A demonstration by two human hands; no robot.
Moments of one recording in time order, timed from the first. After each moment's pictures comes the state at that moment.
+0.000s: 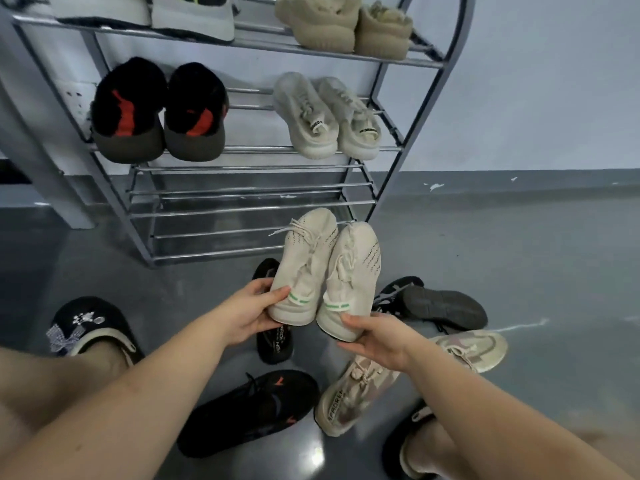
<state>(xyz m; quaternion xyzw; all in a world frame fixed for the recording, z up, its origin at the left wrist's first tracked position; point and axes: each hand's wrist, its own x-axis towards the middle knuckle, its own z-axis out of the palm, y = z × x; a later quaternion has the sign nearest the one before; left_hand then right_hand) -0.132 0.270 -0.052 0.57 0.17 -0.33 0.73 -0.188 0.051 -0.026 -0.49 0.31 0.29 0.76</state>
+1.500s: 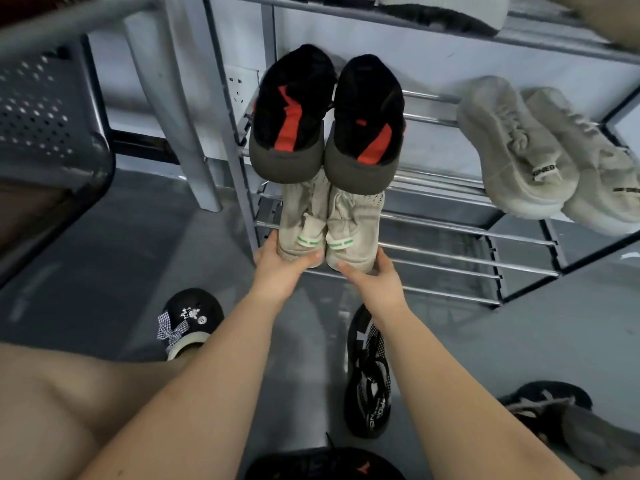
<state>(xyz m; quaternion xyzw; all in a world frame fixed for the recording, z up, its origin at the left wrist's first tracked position) -0.013 0.405 -0.080 0.69 0.29 0.00 0.67 0.011 0.249 -0.082 -0.74 0.13 0.17 0.63</state>
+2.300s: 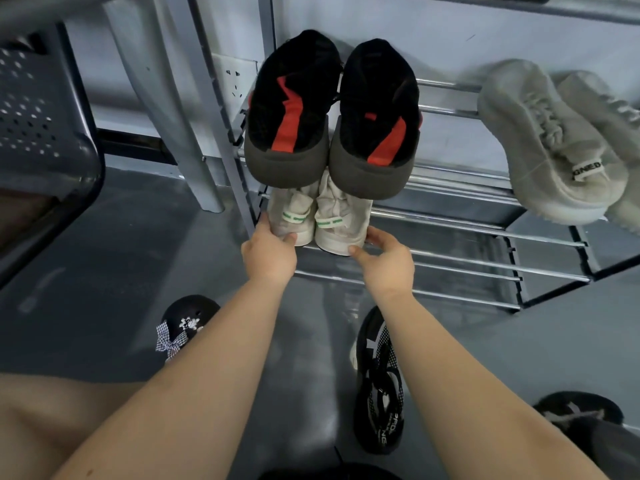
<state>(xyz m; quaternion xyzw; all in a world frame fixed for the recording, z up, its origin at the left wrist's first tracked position) 0.029 0.423 -0.080 0.82 0.35 0.05 0.45 0.057 0.264 -0.098 -0.88 0.07 0.05 0.46</state>
